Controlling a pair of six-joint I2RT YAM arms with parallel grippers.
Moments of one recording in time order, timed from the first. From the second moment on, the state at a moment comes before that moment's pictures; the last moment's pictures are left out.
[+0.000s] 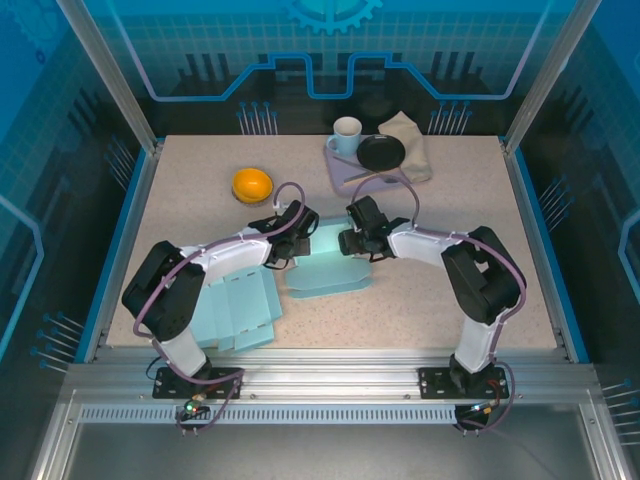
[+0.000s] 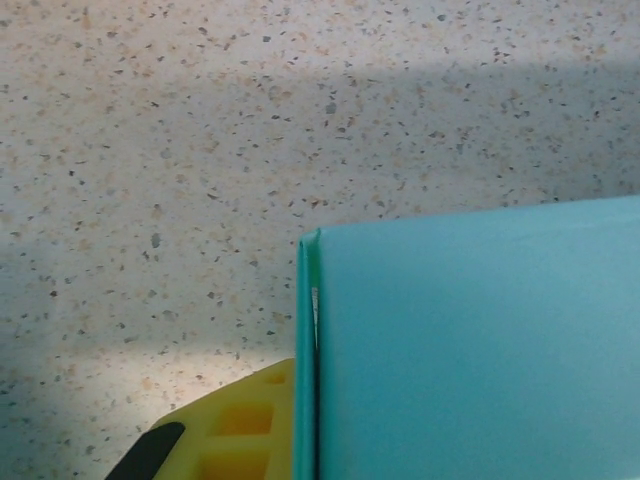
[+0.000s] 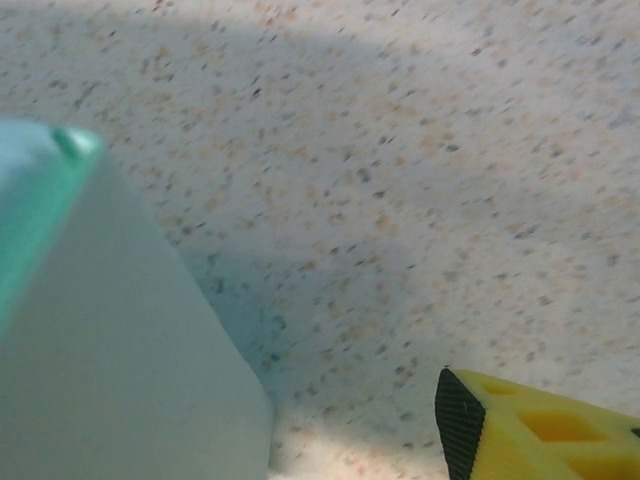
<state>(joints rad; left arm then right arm) -0.59 1.71 1.06 -0.43 -0.31 -0.66 0.57 1.82 1.07 -0.27 0.09 0.32</state>
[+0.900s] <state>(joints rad) -0.58 1.71 1.07 -0.45 -0.35 -0.67 0.62 1.77 1.07 -0.28 0.10 0.34</state>
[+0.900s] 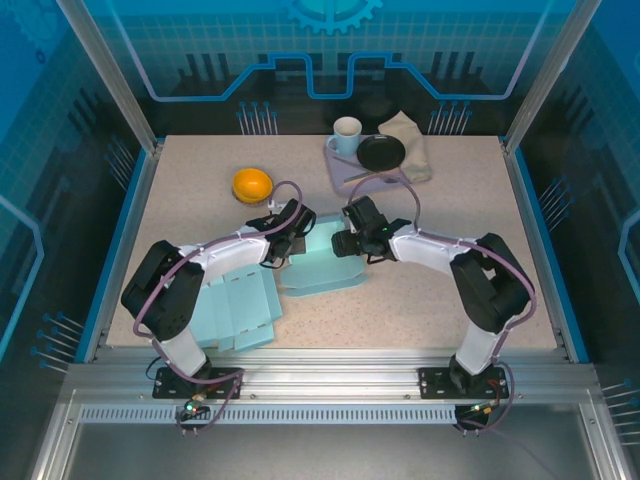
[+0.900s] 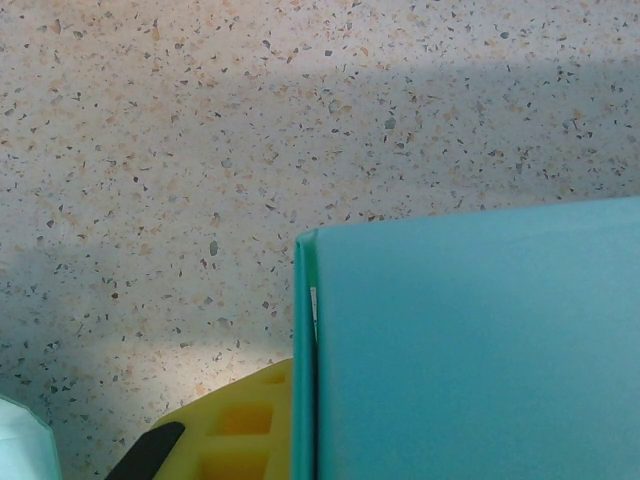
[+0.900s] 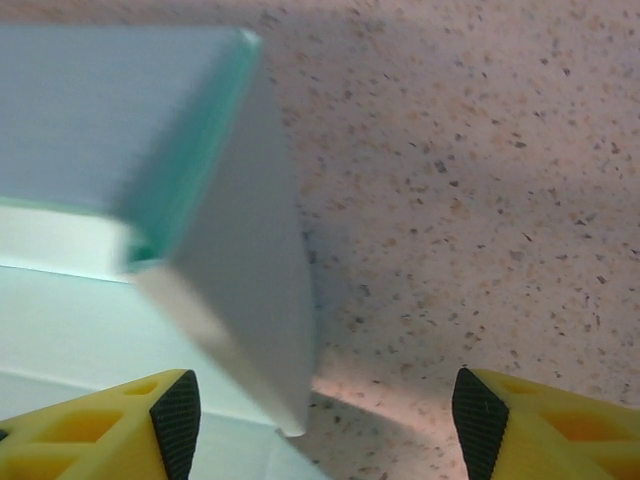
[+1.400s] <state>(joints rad) -0.58 1.71 1.07 -0.44 -0.34 -0.67 0.66 1.90 1.13 -0.22 0.30 0.32</state>
